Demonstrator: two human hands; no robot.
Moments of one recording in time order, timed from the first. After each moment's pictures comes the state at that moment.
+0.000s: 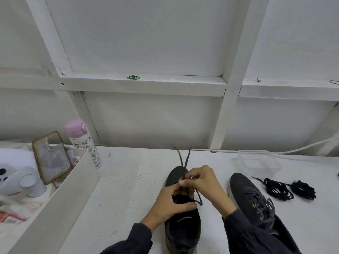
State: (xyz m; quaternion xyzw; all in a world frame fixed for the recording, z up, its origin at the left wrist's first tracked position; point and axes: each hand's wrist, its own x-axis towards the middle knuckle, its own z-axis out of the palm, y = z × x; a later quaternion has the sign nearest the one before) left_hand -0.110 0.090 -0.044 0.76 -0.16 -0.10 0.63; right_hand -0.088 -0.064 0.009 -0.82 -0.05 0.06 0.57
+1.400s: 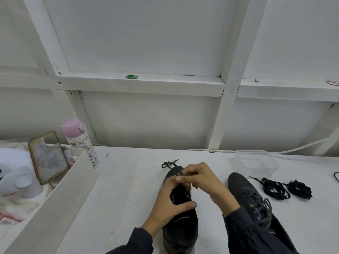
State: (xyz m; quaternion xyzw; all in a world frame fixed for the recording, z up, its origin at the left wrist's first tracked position) left_hand -0.113 0.082 -0.051 0.76 -0.15 -0.01 0.63; right_hand -0.090 -0.064 0.036 -0.77 -0.07 0.14 0.62
